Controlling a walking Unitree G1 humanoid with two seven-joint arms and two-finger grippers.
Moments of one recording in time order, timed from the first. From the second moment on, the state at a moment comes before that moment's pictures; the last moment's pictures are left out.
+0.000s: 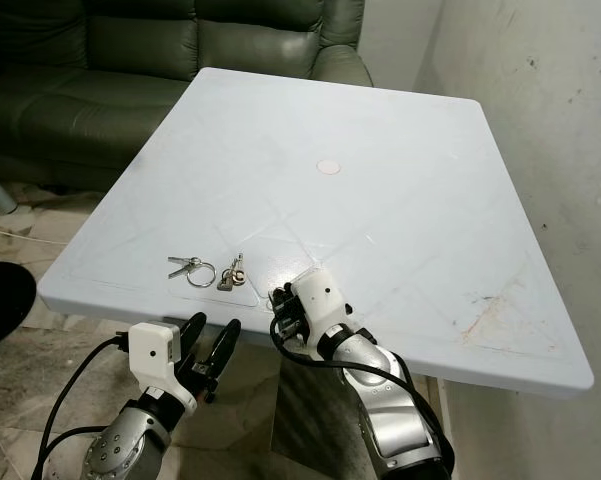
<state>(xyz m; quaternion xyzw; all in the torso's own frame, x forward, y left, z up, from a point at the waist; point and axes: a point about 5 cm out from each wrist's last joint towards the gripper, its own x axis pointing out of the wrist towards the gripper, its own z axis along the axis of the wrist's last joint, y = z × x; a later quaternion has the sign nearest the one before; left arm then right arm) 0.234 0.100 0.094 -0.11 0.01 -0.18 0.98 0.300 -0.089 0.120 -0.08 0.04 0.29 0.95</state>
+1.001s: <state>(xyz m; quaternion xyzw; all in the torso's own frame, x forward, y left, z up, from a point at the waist) 0.236 0.100 0.094 -0.12 0.01 -0.17 0.98 0.306 -0.098 0.124 -0.03 0.03 0.28 0.96</state>
